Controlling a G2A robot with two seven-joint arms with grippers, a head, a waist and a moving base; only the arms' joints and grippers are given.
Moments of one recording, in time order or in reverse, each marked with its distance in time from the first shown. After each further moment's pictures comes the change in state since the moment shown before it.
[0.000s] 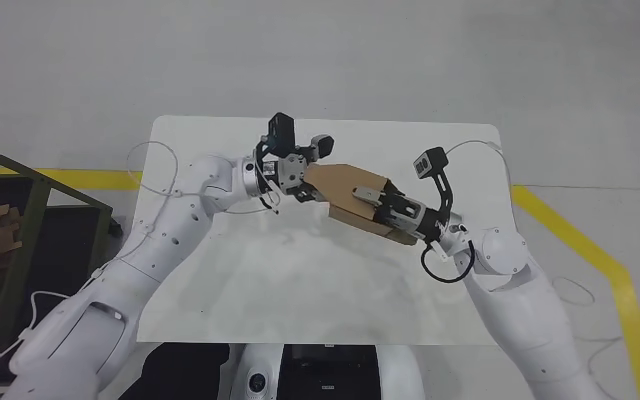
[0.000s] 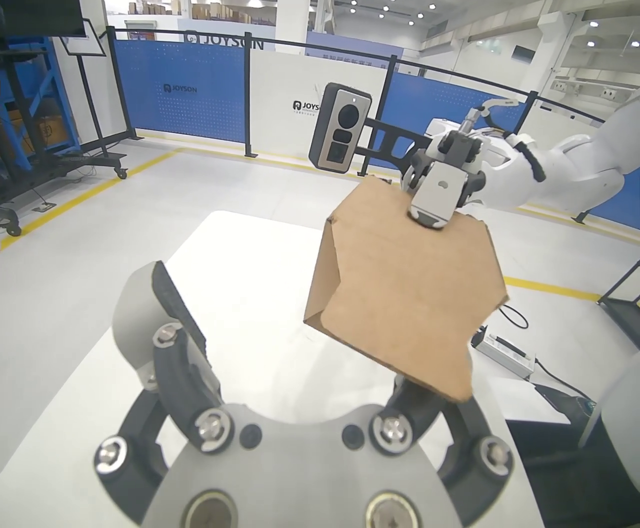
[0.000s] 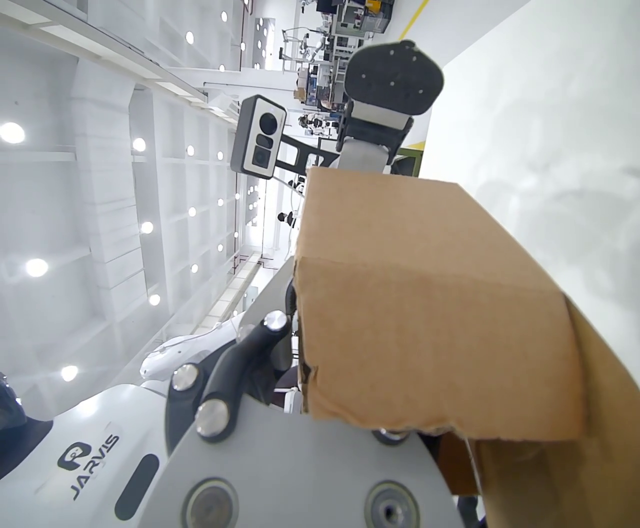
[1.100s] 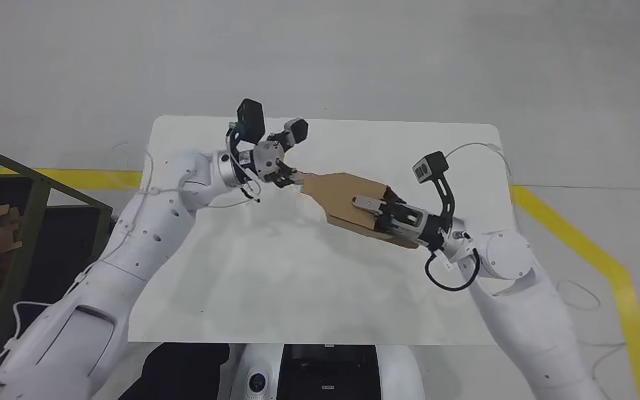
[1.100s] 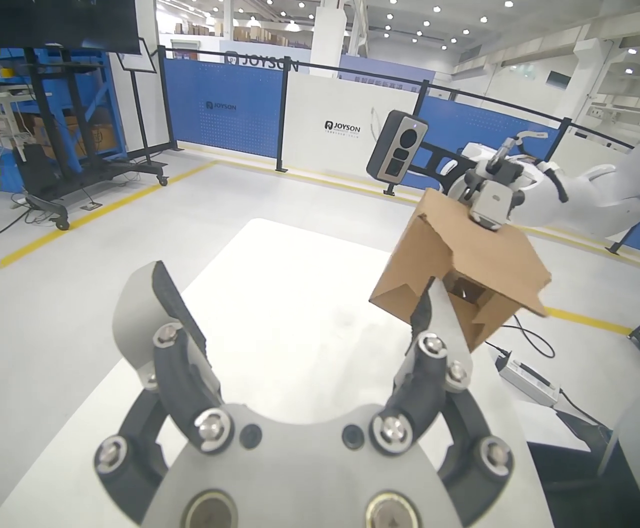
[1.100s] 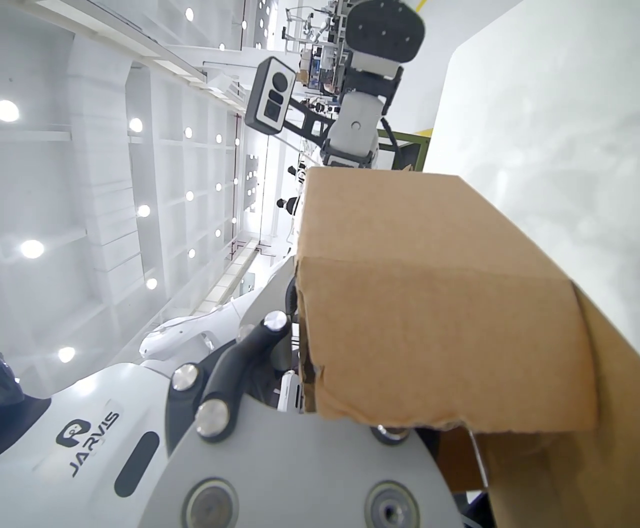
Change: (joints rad) left arm 0.015 0.032 -0.079 0.034 -0.031 0.004 0.010; right arm -0.024 0.006 0.016 -0.039 -0.015 -0.011 0.066
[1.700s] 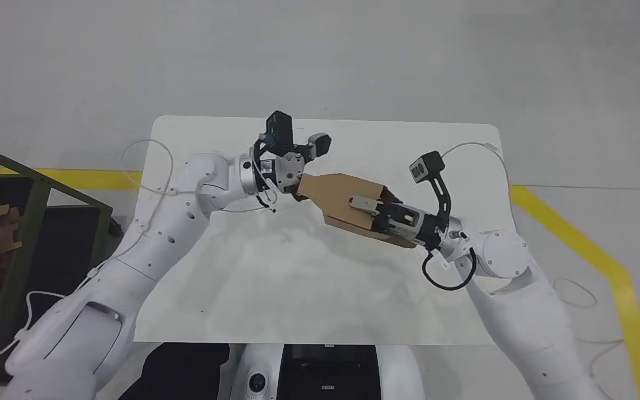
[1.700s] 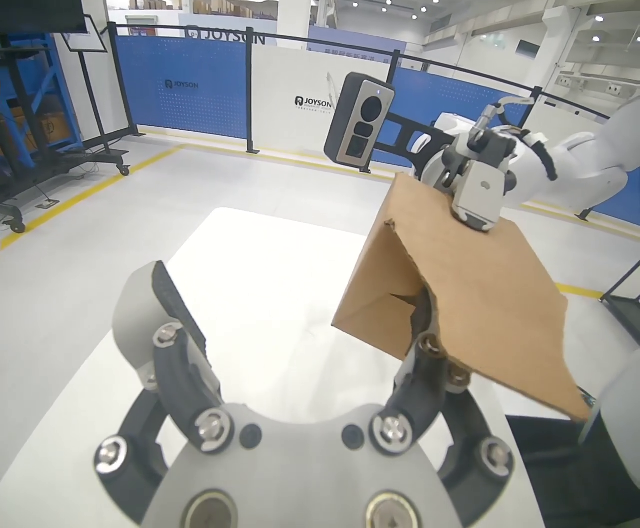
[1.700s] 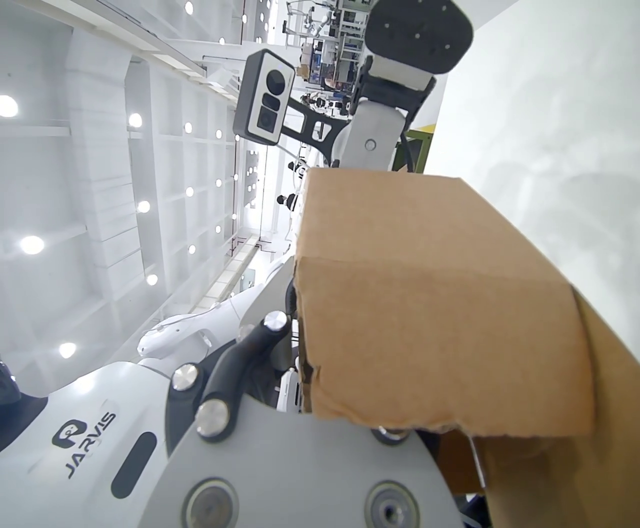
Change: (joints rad) left arm -0.020 -0.022 0.074 -0.042 0.024 -0.004 -0.044; right arm 0.011 -0.003 -0.015 0.016 0.003 -0.009 -0.006
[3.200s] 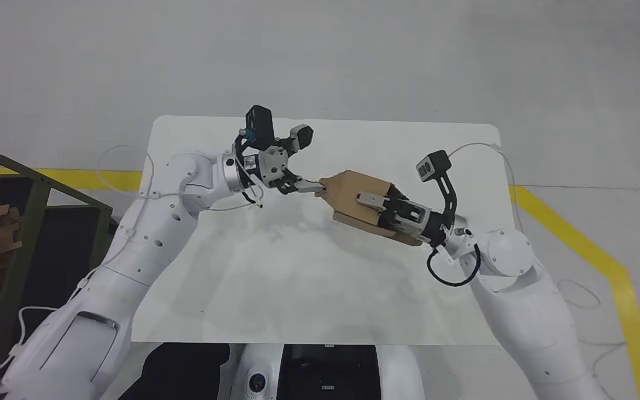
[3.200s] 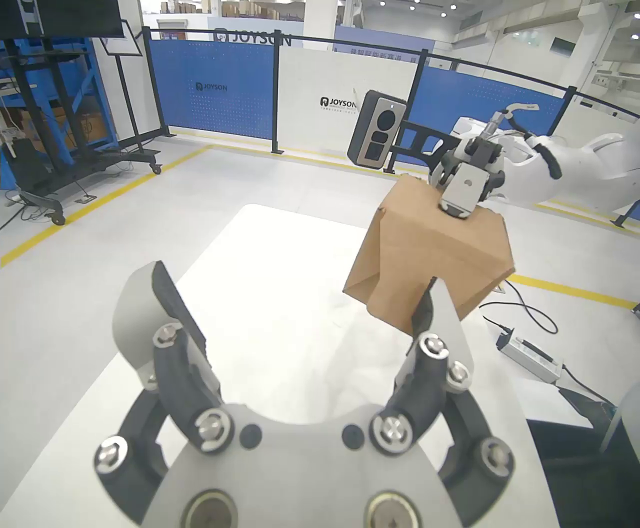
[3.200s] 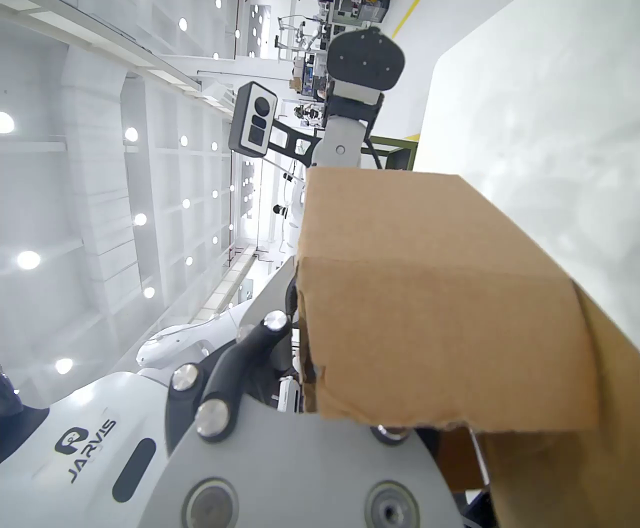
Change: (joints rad) left arm 0.068 0.012 -0.134 -0.025 0.011 0.000 -0.032; right arm -0.003 0.004 0.024 0.023 0.013 0.009 0.007
